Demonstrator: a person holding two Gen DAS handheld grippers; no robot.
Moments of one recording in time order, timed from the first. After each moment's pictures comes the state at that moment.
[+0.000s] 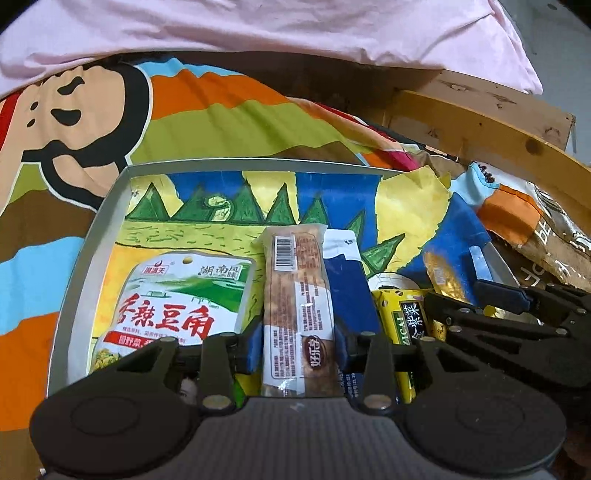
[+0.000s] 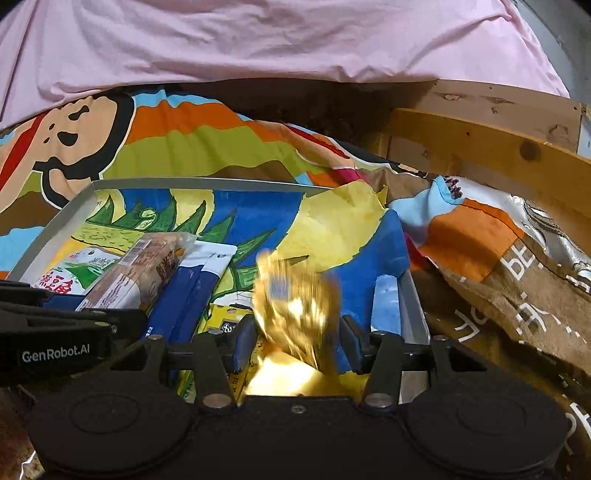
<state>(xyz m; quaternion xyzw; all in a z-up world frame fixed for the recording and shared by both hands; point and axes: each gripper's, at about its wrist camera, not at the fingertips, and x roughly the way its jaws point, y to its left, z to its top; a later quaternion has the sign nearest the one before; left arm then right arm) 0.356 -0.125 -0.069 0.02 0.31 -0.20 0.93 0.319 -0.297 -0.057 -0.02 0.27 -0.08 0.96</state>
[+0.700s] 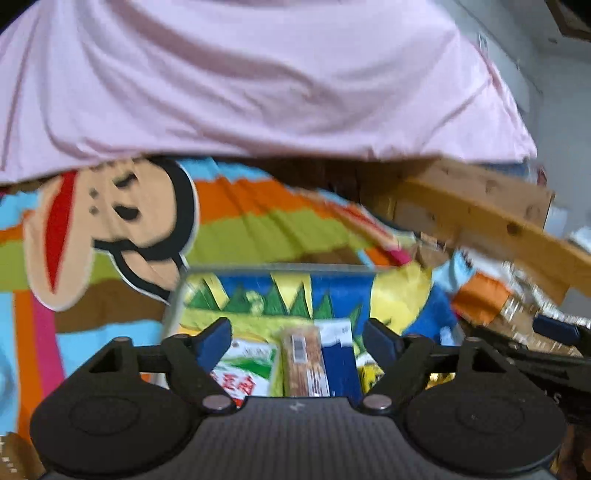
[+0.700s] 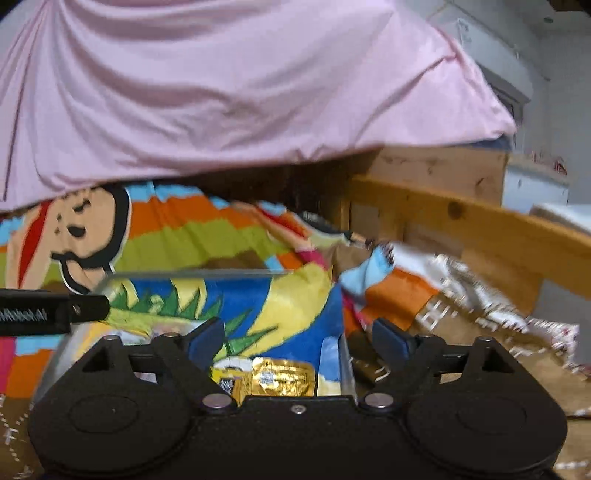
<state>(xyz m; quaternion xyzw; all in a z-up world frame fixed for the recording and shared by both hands) 0.290 -0.102 0.032 0.00 0.21 -0.15 0.97 0.242 -0.319 0.025 0.03 0.18 -0.09 0.98</state>
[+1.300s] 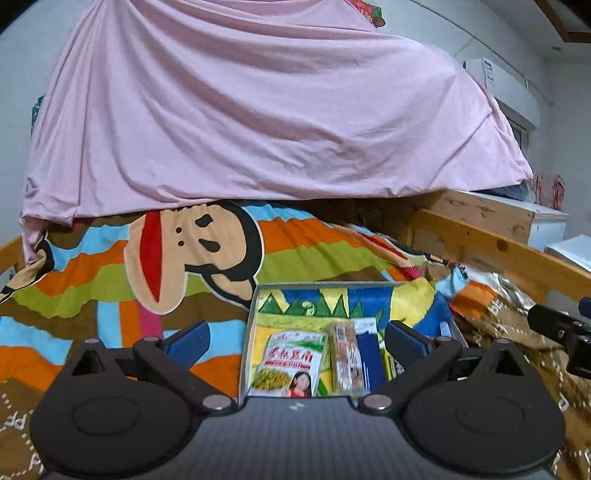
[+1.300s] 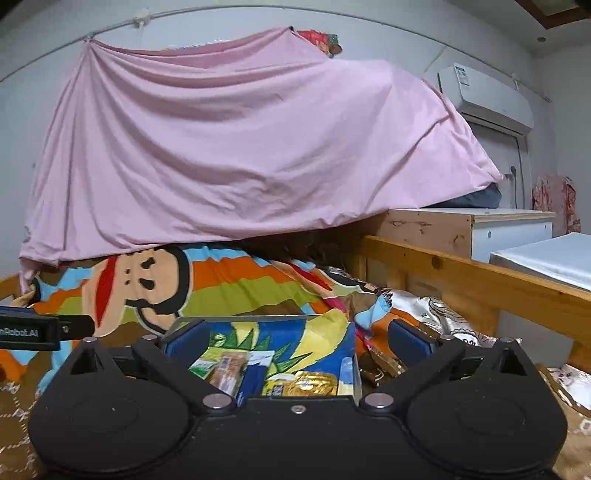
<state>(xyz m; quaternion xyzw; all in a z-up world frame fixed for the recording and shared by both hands) 0.156 -0.049 0.079 0.02 0.17 -0.10 0.98 0.097 -0.297 0.086 0.05 0.10 -0.04 0.99</state>
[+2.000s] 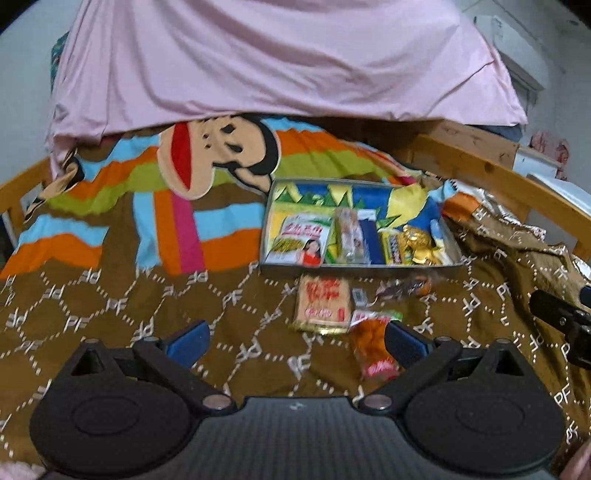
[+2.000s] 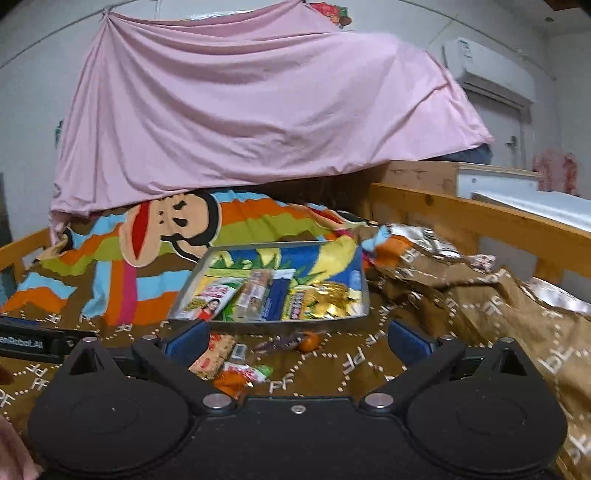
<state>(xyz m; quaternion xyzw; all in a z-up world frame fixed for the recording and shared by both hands) 0.047 -0.006 0.032 0.01 0.29 -0.08 0.95 -0.023 -0.252 0.050 0.04 0.17 -0.04 0.98</state>
